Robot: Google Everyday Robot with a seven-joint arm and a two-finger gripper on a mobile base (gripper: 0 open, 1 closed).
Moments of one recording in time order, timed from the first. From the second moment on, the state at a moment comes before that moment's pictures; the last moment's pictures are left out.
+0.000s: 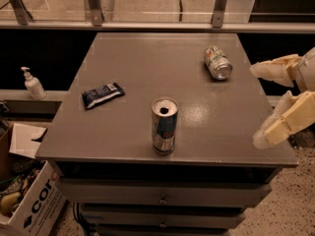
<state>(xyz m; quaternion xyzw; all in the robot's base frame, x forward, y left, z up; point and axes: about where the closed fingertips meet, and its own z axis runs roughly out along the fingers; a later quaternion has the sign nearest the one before) 0.411 -0.170 0.960 -0.53 0.73 0.25 0.34</state>
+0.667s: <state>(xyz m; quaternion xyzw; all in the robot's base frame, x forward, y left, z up) 0.416 -0.118 0.937 -0.50 0.70 0.29 0.41</state>
